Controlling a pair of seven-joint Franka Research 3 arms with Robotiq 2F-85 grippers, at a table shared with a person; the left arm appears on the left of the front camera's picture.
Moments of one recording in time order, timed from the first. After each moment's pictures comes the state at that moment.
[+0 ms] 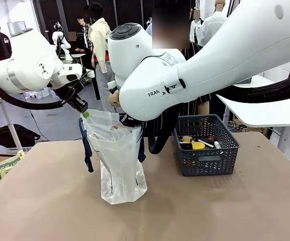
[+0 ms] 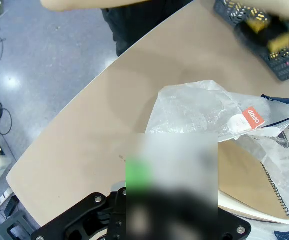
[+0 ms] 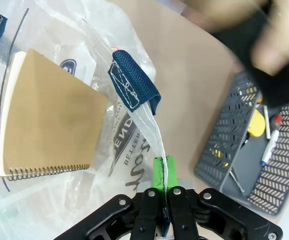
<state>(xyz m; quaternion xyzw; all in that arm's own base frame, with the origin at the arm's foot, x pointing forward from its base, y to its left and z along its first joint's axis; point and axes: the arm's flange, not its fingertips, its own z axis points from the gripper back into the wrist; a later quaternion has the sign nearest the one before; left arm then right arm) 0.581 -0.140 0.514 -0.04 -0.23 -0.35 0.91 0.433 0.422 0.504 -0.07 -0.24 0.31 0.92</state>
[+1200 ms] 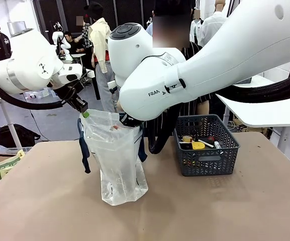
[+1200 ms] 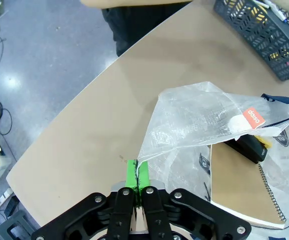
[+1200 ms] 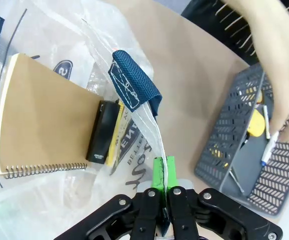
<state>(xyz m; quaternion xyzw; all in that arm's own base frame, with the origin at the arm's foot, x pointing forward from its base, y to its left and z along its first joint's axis) 0.581 -0.140 0.514 -0.04 -0.23 -0.35 0.91 0.434 0.422 0.504 -0.07 -0.24 0.30 0.92</state>
